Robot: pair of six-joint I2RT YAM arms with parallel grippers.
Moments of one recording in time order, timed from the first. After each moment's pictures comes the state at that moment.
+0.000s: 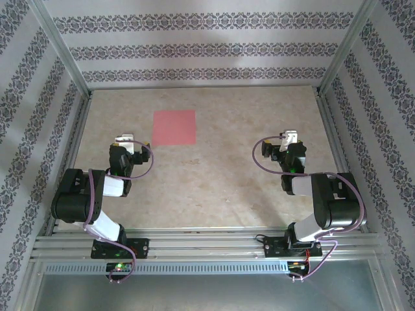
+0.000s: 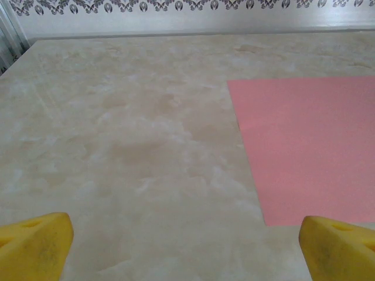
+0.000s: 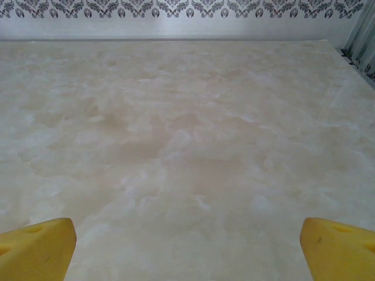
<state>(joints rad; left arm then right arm) 0.01 1.59 0.37 0.89 -0.06 0.00 0.01 1.52 0.37 0.80 -0.01 0.03</state>
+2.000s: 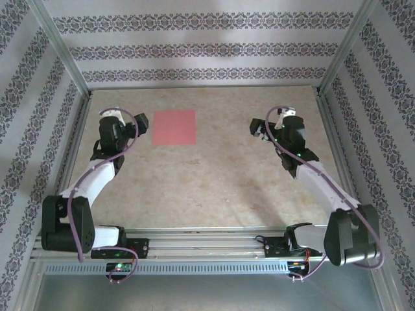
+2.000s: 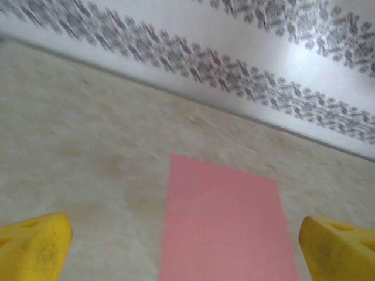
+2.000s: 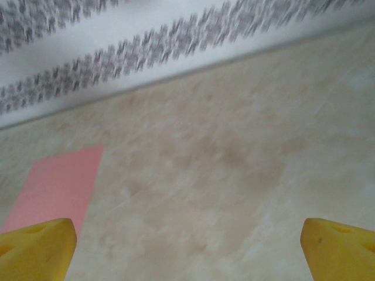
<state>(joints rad) -0.01 1.36 0.80 0.18 0.04 -0.41 0.18 1.27 0.81 -0.01 -0.09 0.44</state>
